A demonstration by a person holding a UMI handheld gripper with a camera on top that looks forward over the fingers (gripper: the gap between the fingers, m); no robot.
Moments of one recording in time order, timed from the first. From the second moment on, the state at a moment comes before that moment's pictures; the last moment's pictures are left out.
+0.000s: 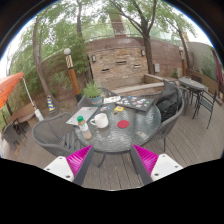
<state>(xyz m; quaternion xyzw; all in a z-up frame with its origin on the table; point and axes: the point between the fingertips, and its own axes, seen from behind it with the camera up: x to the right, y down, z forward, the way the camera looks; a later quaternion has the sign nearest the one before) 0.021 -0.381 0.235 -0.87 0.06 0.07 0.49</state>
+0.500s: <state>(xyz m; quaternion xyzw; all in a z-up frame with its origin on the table) -0.074 -0.344 0.229 -0.86 0.07 -0.01 0.51</state>
